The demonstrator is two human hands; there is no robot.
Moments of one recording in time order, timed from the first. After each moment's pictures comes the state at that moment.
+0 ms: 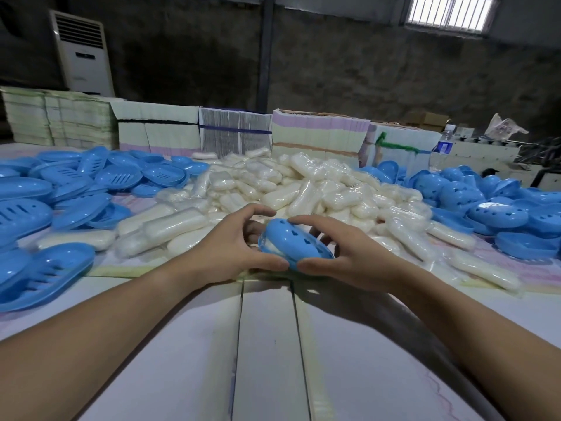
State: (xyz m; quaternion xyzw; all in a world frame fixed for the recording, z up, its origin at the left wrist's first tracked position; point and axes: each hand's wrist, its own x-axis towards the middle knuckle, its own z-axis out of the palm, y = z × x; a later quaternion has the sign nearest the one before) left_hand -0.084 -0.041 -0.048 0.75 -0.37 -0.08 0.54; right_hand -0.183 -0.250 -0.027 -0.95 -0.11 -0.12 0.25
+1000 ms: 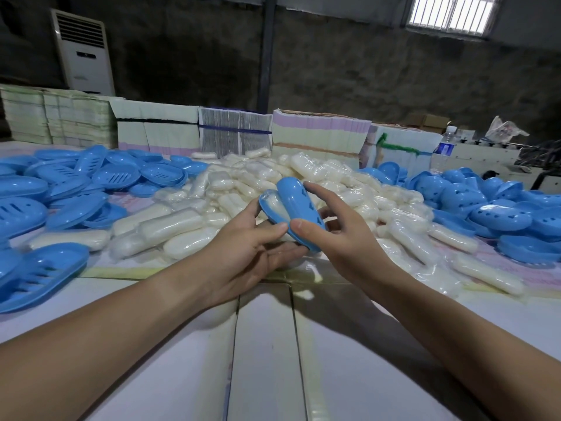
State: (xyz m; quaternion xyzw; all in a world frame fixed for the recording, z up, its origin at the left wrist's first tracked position) left_hand -0.113 -0.067 -0.041 0.43 -0.31 -0.30 0.79; right_hand -0.178 -0.227 -0.028 -0.83 -0.03 -0.27 0.49
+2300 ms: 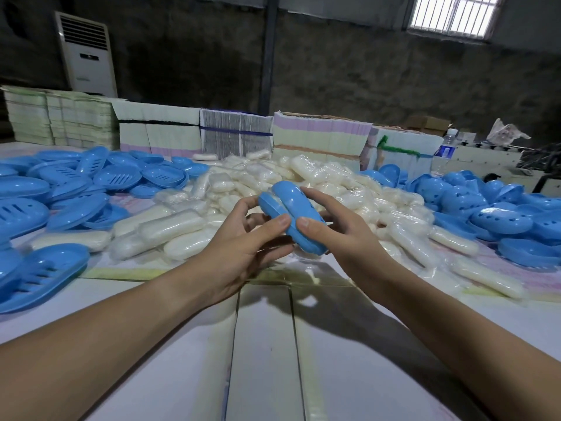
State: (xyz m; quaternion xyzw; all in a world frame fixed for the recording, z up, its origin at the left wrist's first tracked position) left_hand -0.110 -0.065 -0.044 0.47 -0.25 -0.20 0.82; right_hand -0.186 -0.227 -0.020 -0.80 -0.06 -0.20 0.56
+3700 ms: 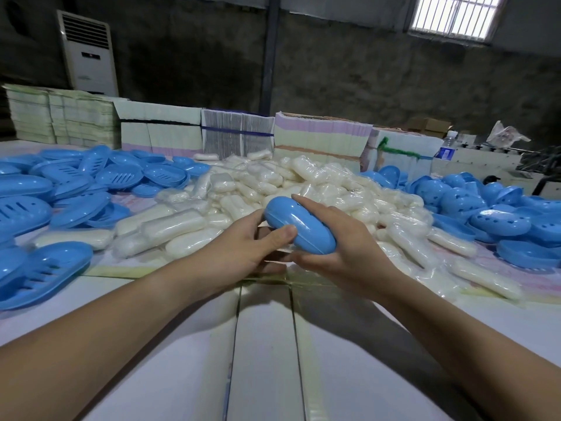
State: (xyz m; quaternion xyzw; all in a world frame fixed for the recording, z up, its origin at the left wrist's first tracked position) left_hand -0.105 -0.058 -0.045 0.60 -0.34 -0.22 0.69; right_hand -0.184 -0.233 -0.027 -0.92 -0.09 -0.27 0.27
